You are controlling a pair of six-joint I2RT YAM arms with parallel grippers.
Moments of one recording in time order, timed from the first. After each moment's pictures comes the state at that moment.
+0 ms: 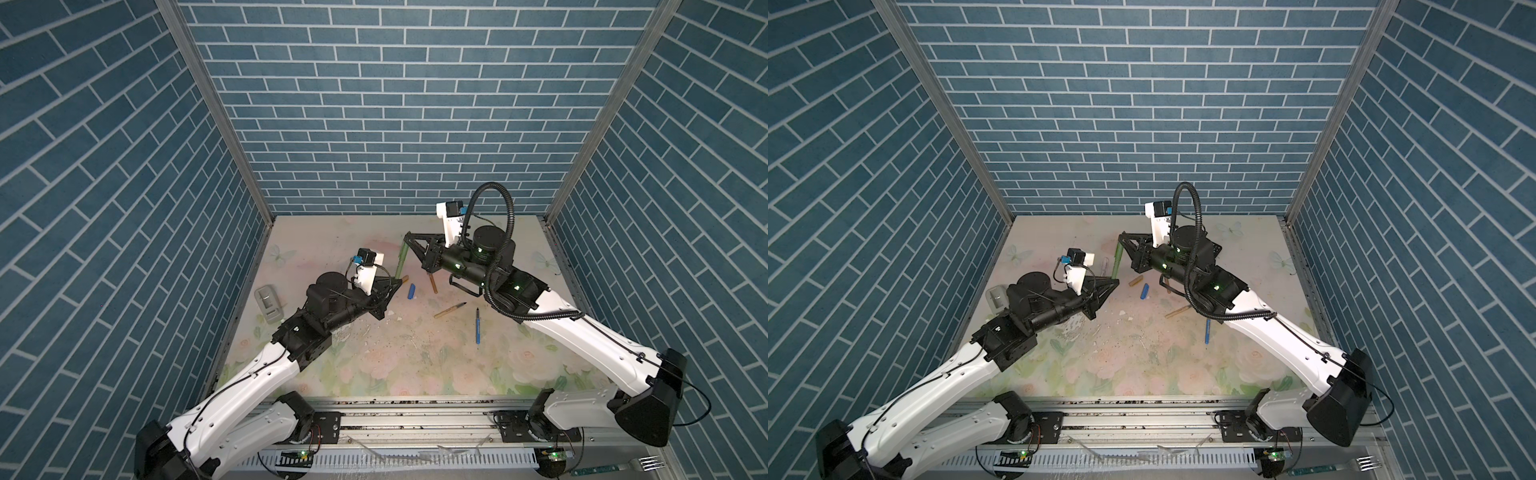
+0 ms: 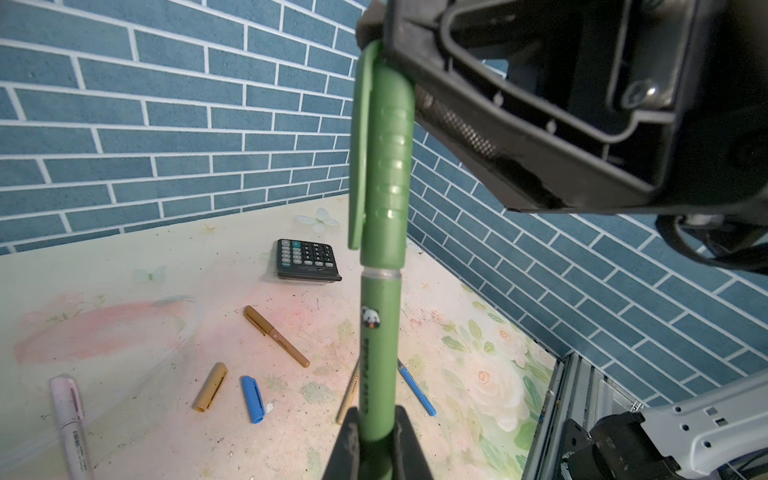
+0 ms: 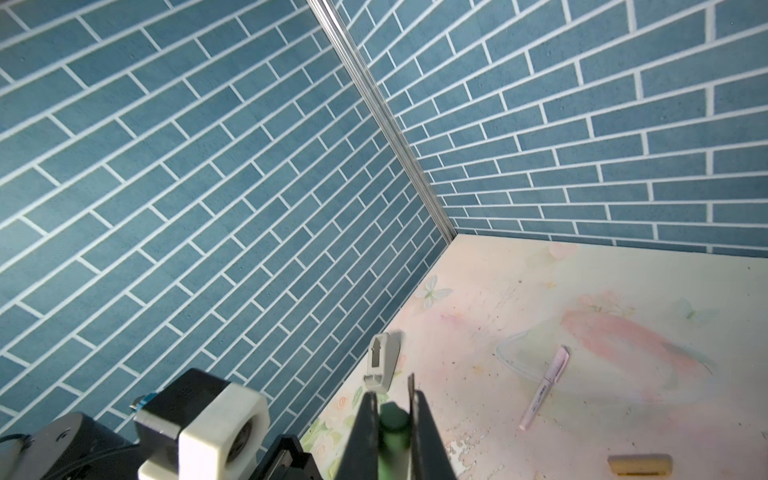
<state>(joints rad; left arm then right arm) -0.67 0.93 0.81 -0.06 0.23 -0.30 0.86 1.32 1.26 0.00 -0.17 0.54</state>
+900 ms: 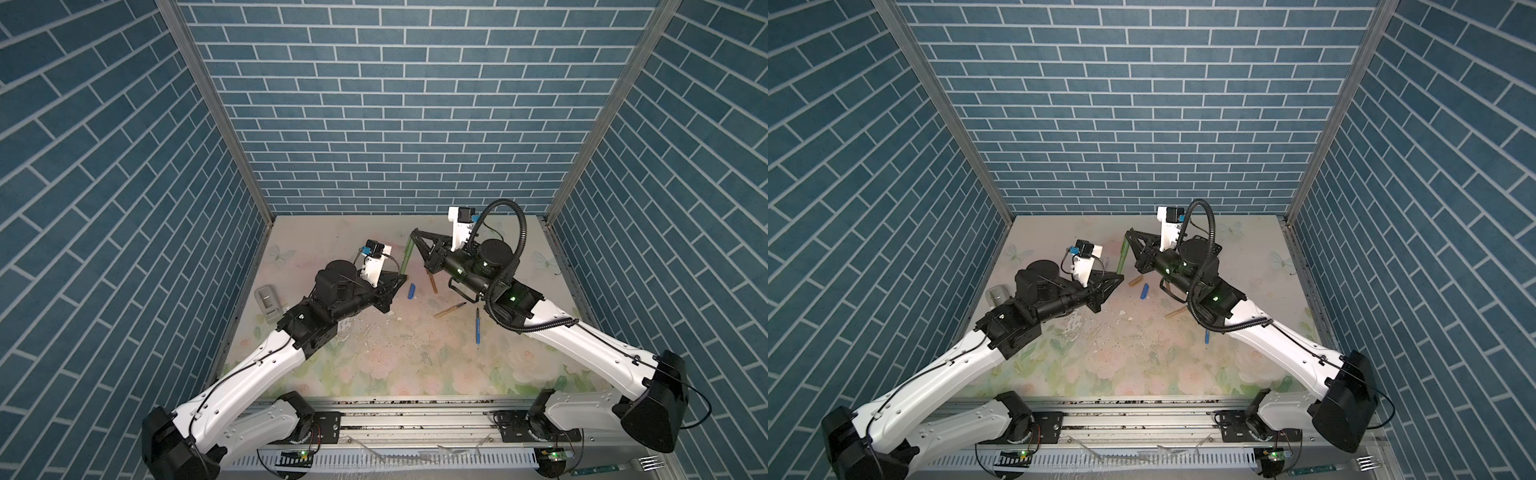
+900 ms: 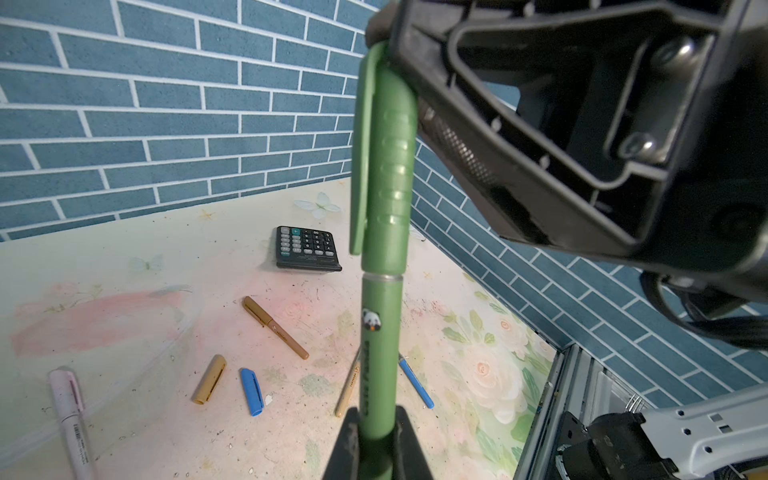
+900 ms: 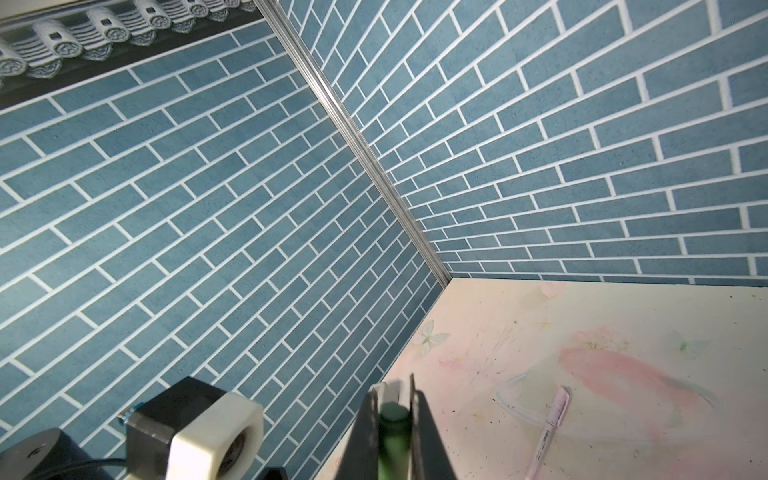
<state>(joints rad) -0.68 1.02 0.94 -0.16 0.22 -0.29 0.87 1.29 1.11 0.24 -0.07 0.59</state>
